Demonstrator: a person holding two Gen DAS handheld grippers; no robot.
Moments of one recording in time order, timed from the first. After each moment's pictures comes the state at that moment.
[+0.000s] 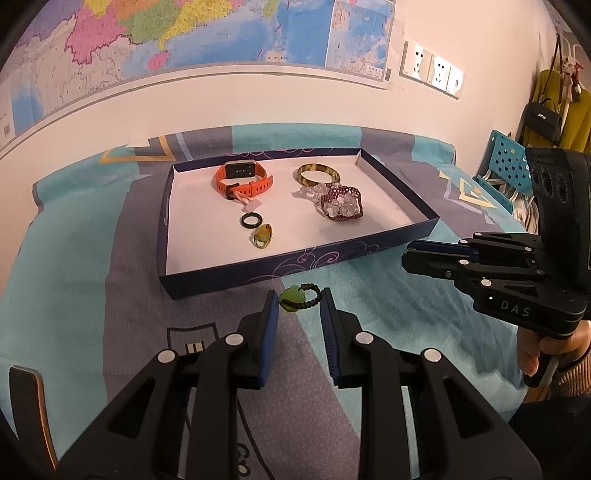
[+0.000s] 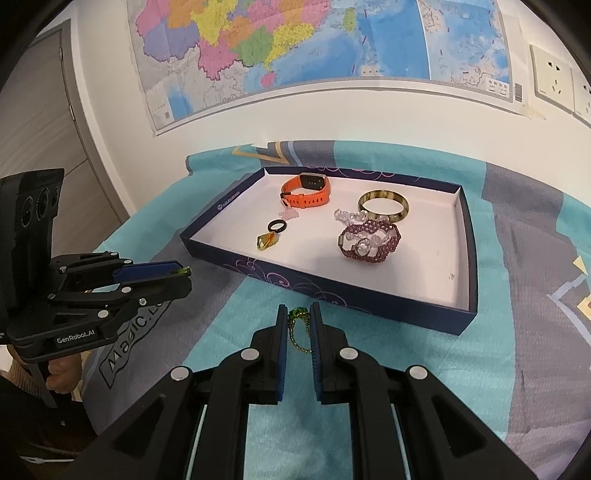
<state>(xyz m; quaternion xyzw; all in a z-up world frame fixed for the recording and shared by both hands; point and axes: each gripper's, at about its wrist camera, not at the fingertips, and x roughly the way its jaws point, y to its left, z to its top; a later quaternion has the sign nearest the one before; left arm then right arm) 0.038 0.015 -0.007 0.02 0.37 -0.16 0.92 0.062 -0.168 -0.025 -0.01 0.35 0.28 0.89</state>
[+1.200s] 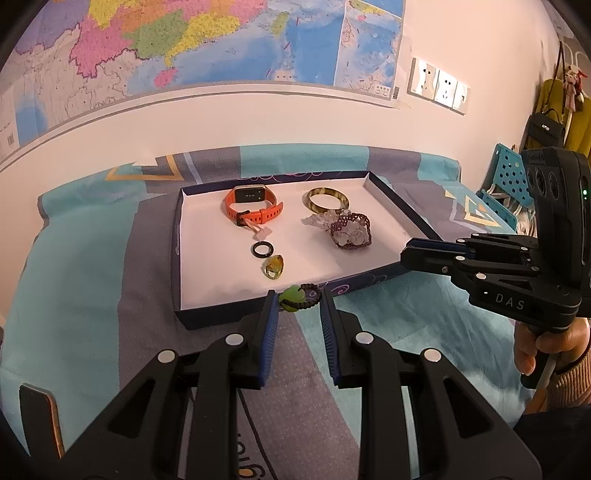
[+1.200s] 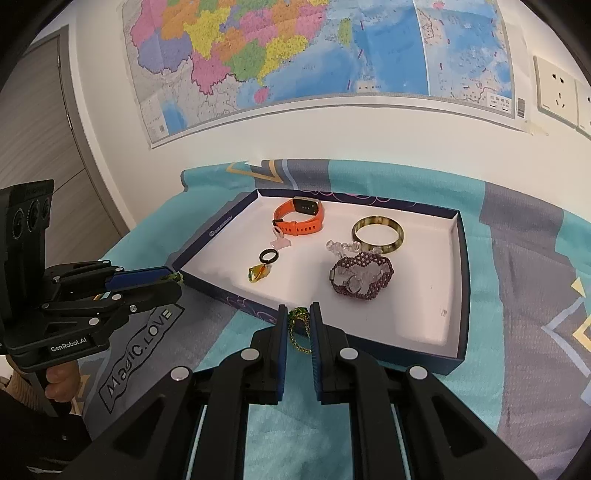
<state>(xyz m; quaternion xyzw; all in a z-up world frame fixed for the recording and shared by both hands) 0.053 0.022 0.010 0.01 0.35 -0.15 0.92 0.087 -0.166 -0.008 0.00 0.34 0.27 0.90</state>
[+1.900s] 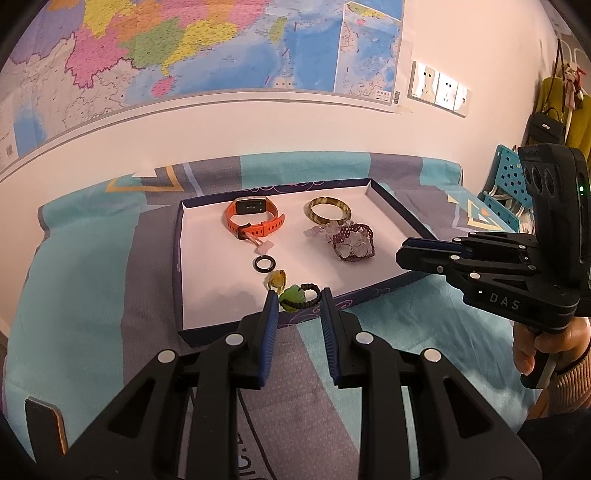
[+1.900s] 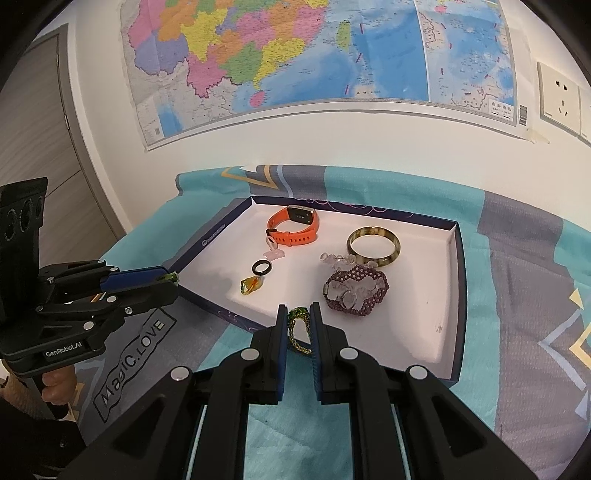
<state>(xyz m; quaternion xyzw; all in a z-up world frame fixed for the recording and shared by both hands) 0.061 0.018 0.017 0.02 0.34 -0.15 0.93 0.099 -0.165 -0.005 -0.01 0.34 0.27 0.90</state>
